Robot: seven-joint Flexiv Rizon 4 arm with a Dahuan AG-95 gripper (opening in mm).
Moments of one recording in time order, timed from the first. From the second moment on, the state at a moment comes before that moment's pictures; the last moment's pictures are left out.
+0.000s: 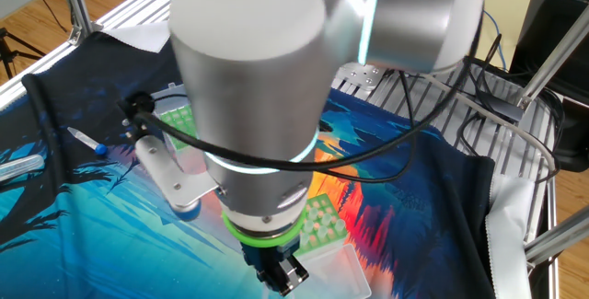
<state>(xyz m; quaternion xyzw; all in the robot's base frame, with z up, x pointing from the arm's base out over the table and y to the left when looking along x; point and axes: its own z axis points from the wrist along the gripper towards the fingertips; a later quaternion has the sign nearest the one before) 0.728 0.158 0.173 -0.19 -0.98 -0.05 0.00</state>
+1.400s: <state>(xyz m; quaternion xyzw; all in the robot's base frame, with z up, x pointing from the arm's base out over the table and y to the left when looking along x) 0.712 0.100 0.206 -0.15 -0.99 -0.04 -0.01</state>
